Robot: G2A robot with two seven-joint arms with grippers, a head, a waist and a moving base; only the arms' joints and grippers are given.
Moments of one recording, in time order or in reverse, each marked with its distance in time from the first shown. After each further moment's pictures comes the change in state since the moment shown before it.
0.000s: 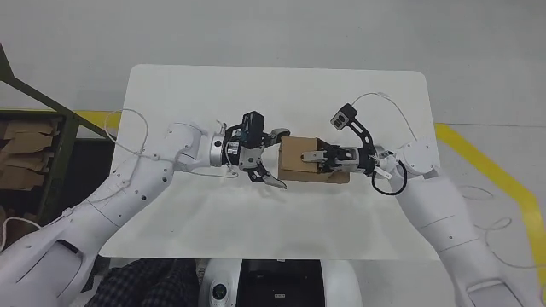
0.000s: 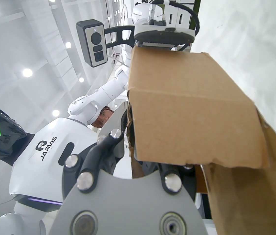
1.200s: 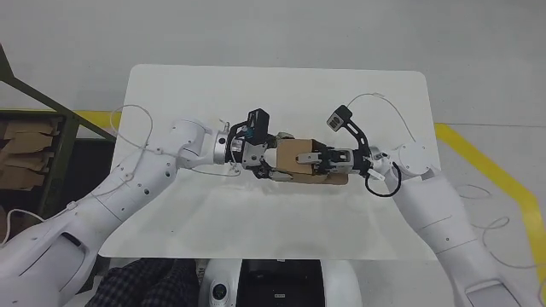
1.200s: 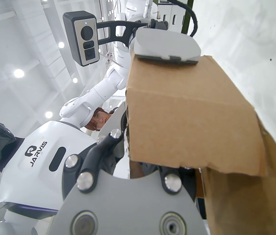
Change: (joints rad) left arm -0.046 -0.016 0.054 0.043 -0.098 0.000 -0.086; right arm -0.006 -0.004 -0.014 -0.020 -0.043 -0.005 -0.042
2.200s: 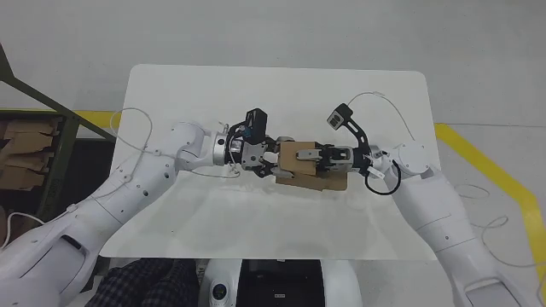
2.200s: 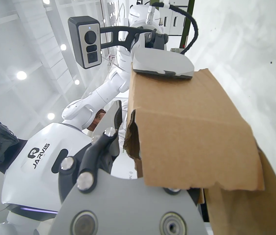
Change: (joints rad) left arm 0.023 0.003 -0.017 -0.004 -0.033 0.000 -0.006; right arm 0.008 -0.004 0.002 0.013 0.013 0.004 -0.006
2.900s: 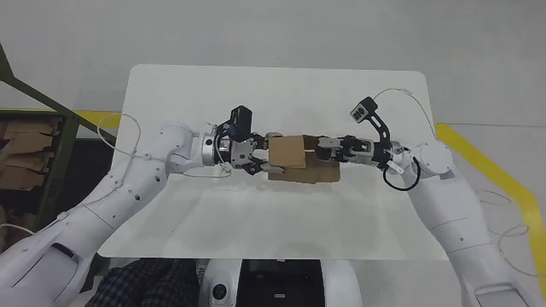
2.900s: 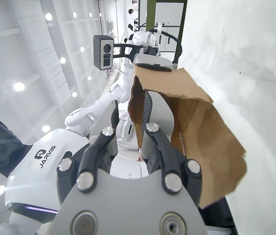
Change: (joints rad) left arm 0.066 0.035 -0.078 -0.003 0.036 0.000 0.071; right arm -0.038 0.038 0.139 -0.001 -0.032 0.009 -0.010
